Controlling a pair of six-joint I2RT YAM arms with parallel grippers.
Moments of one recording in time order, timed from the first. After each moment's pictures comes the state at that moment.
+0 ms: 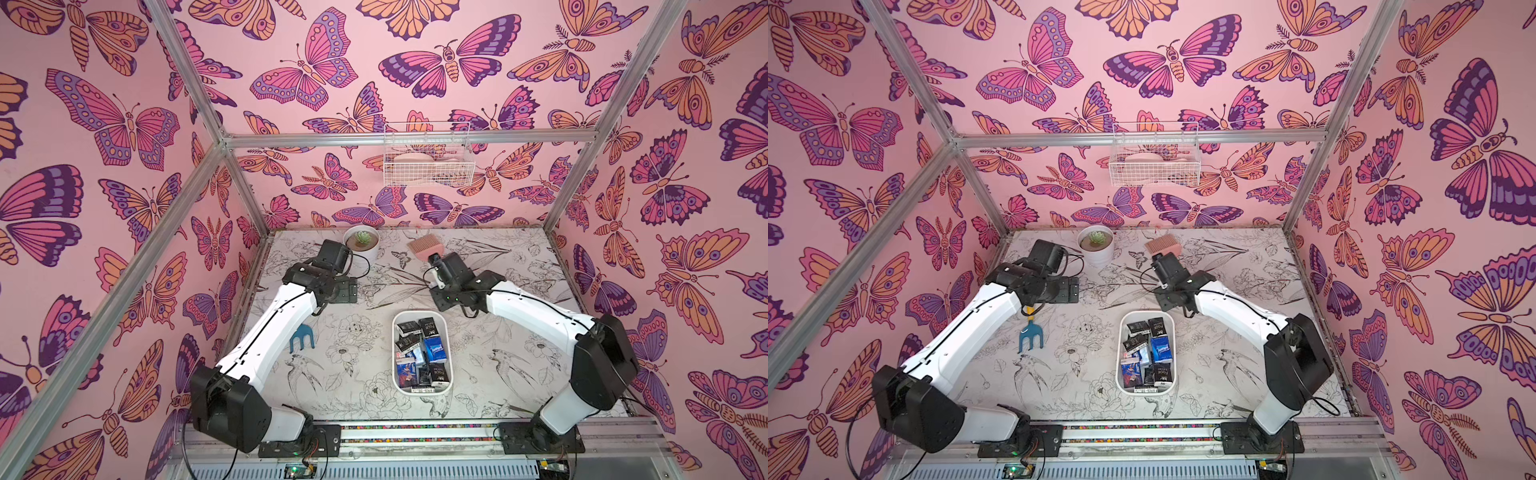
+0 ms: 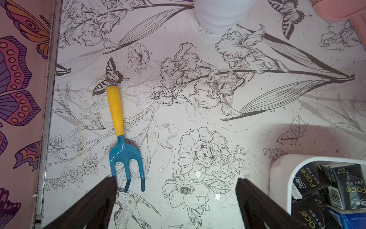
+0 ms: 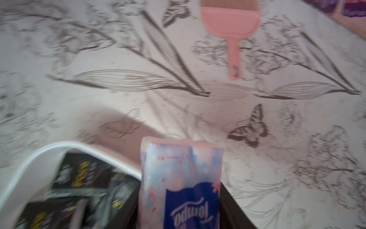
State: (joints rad) left arm -0.35 1.39 1.31 -1.00 -0.25 -0.34; right arm 0.67 1.65 1.23 -0.58 0.25 0.10
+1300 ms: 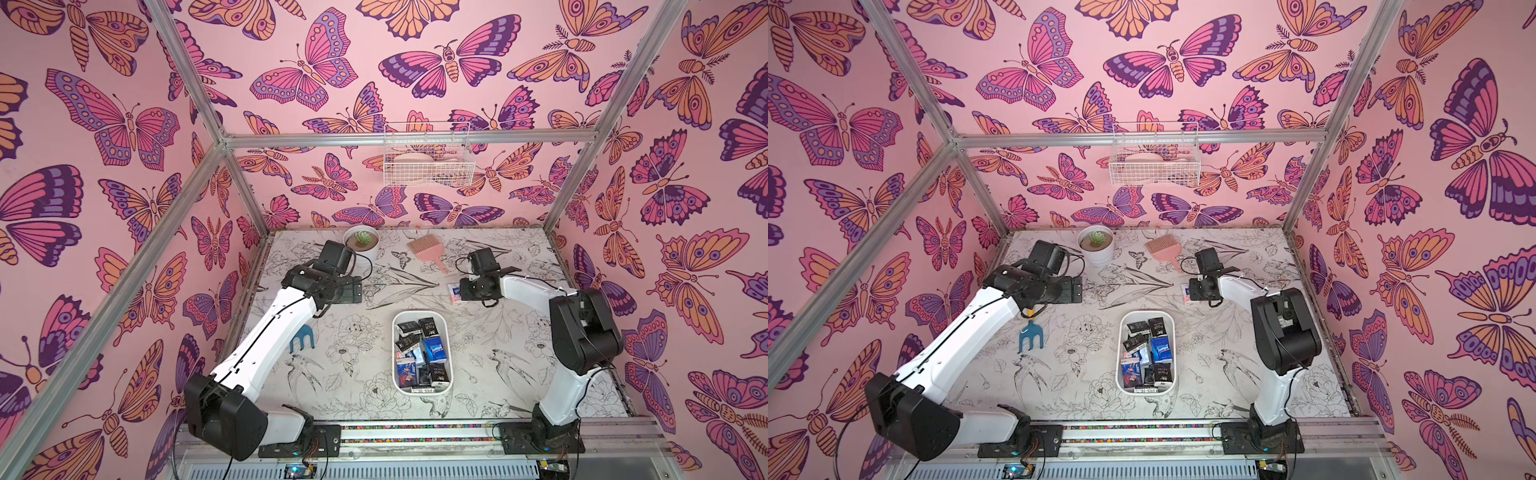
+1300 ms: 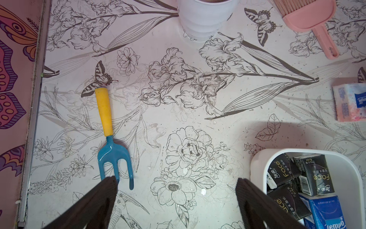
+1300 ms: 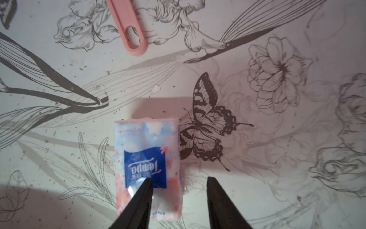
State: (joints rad) left arm -0.39 1.37 1.32 -1.00 -0.23 -0.38; right arm 0.37 1.87 1.18 -0.41 0.00 0.24
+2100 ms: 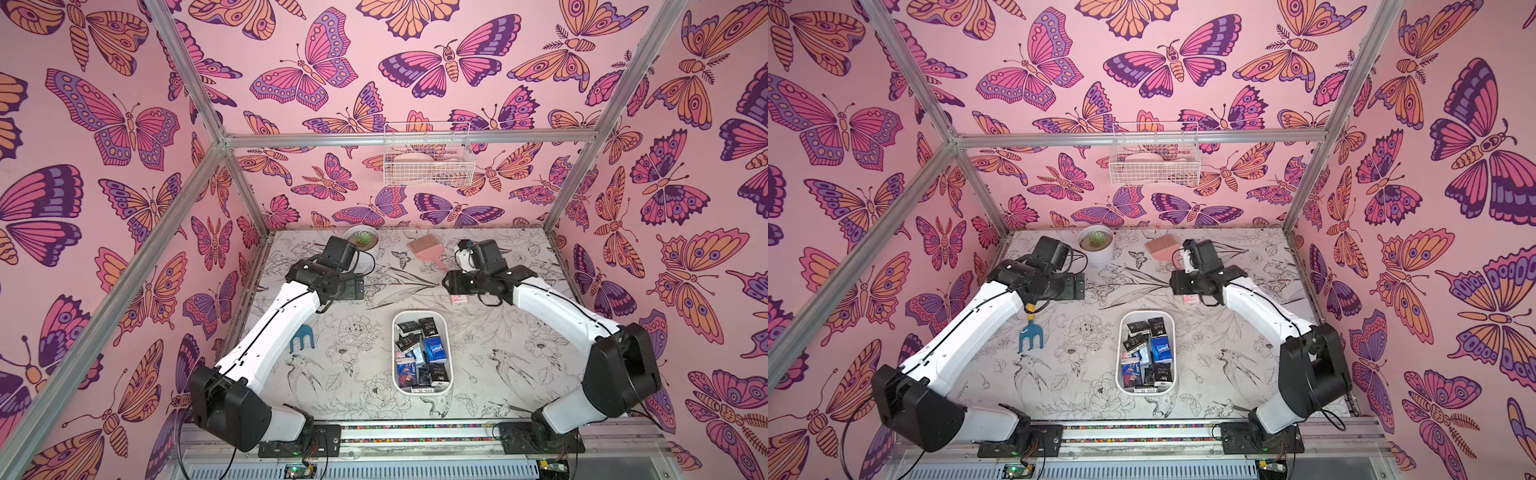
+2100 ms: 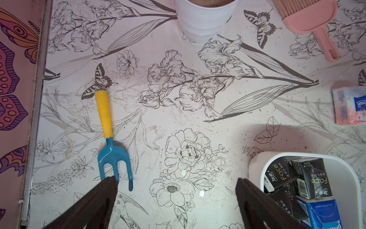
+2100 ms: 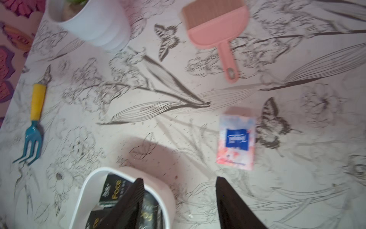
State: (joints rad) left arm -0.41 1.42 1.37 -1.03 -0.24 -0.39; right arm 0.59 1.52 1.16 -0.53 -0.13 0.29
